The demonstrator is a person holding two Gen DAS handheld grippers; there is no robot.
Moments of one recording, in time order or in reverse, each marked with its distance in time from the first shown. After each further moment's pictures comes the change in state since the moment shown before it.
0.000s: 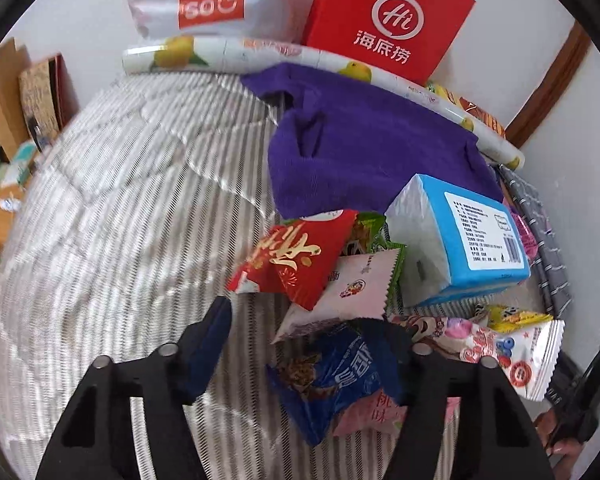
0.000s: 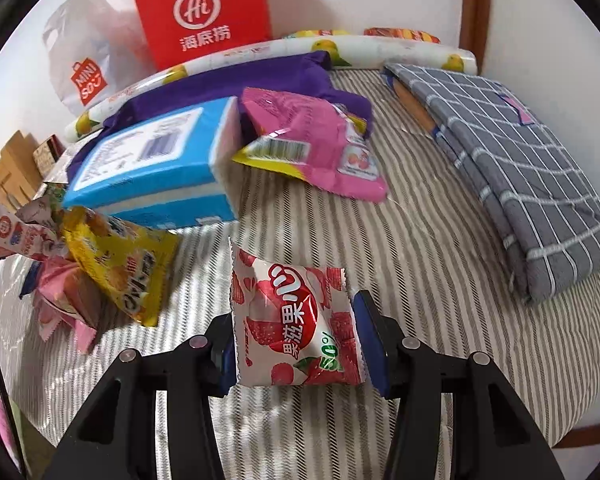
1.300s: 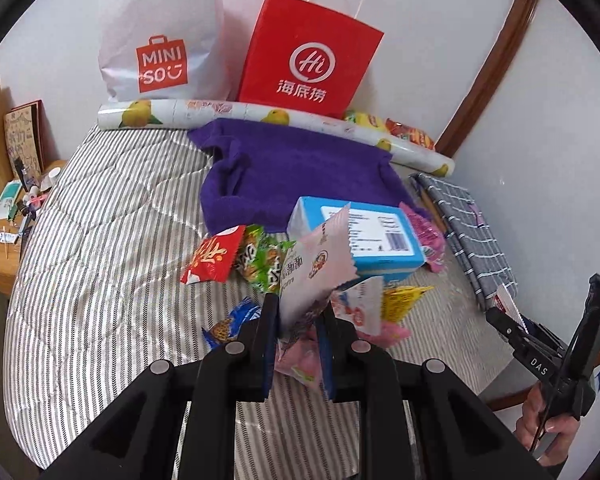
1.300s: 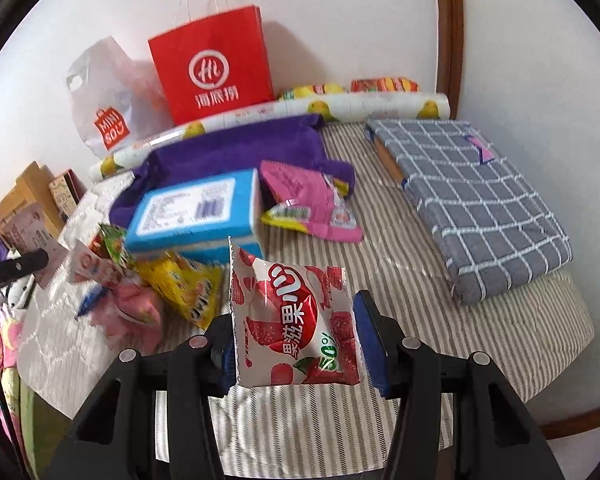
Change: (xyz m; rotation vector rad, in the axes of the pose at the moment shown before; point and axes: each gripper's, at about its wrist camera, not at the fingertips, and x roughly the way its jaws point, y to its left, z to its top) left arm -0.099 -0.047 -0.025 0.101 -0.120 -0.117; right arm -0.096 0.006 0.003 0.033 -0.138 0.023
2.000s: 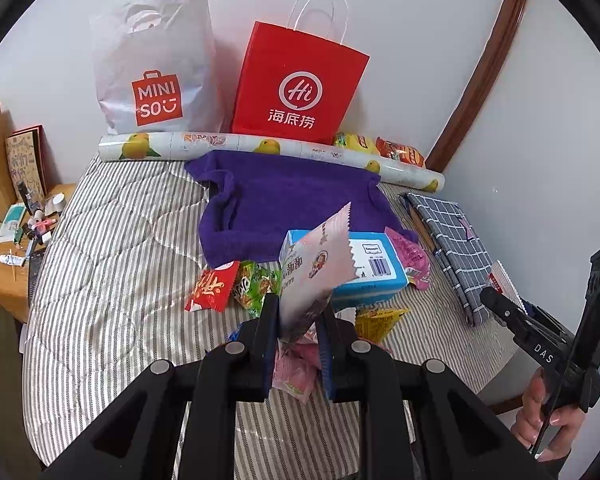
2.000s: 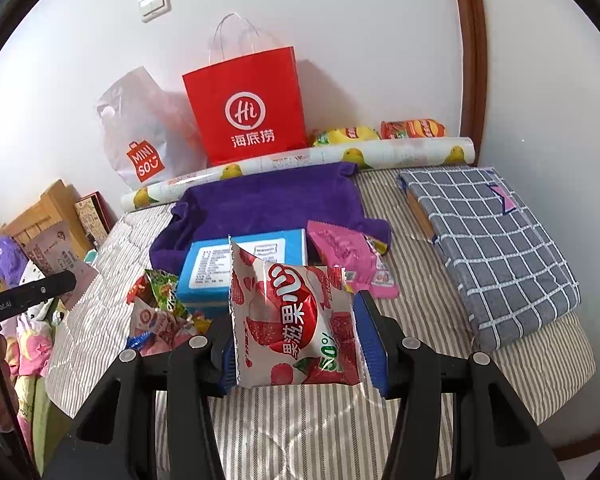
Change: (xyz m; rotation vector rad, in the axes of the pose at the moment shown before) left arm -0.027 -0.013 0.022 0.024 -0.046 0.010; right arm -0.026 0.029 0.040 -0.024 -0.082 0.071
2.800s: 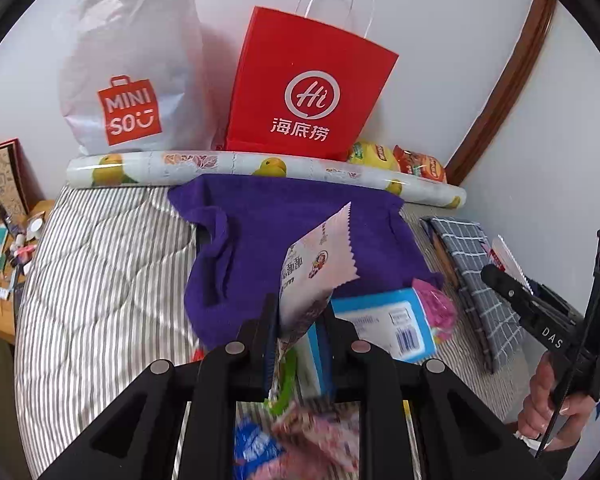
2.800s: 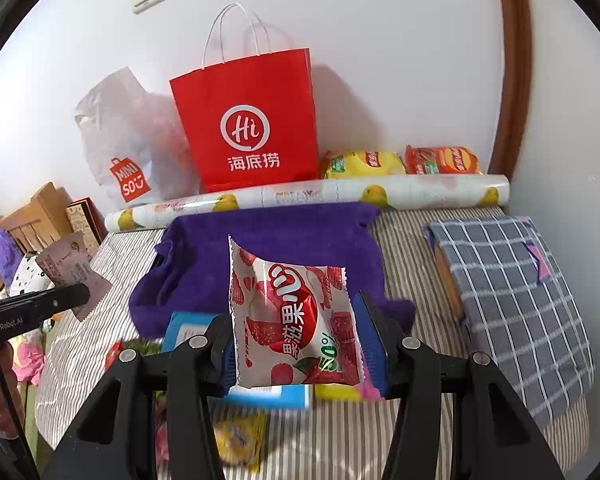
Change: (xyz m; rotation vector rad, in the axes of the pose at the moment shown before) left arm 0.085 0.010 0.084 -0.004 0.046 0.012; right arm 0.087 0.011 0.094 -0.066 0.015 0.012
